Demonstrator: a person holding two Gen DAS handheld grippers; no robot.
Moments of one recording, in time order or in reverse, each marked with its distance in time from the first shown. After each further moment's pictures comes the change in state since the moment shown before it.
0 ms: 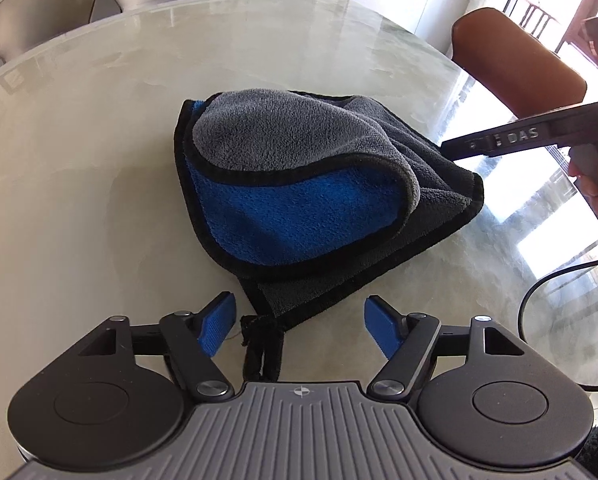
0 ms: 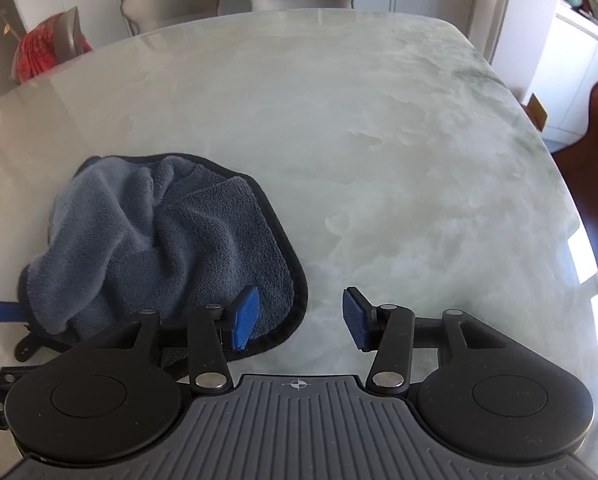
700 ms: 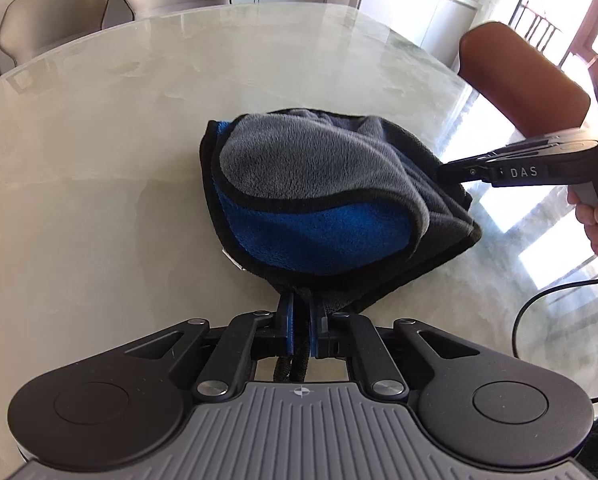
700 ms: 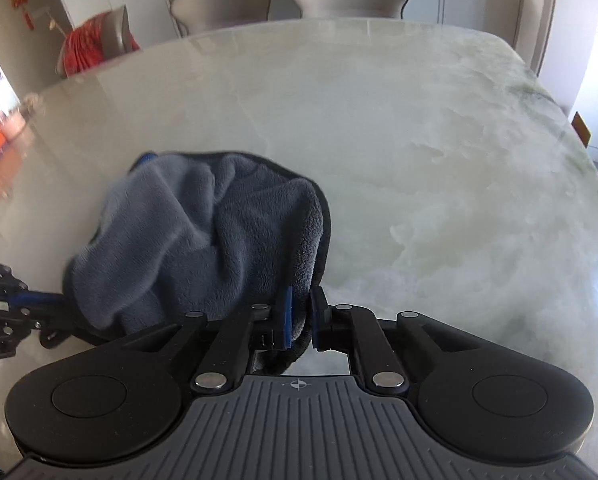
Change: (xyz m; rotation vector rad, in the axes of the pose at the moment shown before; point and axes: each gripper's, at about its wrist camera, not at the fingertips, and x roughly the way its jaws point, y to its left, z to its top) left arm -0.035 0.010 -0.002 -0.057 -0.014 -0.009; right arm -0.020 0.008 -0.003 0.001 -0.052 0.138
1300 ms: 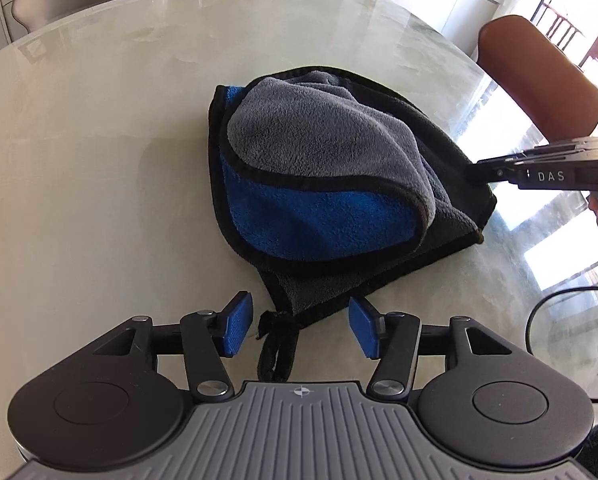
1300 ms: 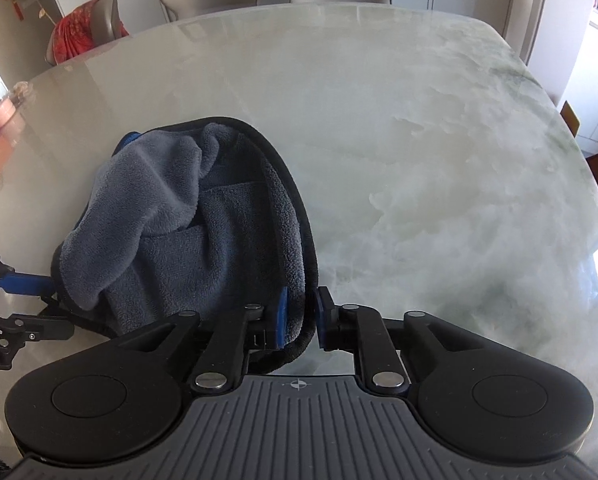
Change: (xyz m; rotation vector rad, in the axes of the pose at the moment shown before) left arm 0.014 -0.005 -0.002 -0.058 0.057 0.035; right arm 0.010 -0.006 -0.014 0.004 0.075 -0.036
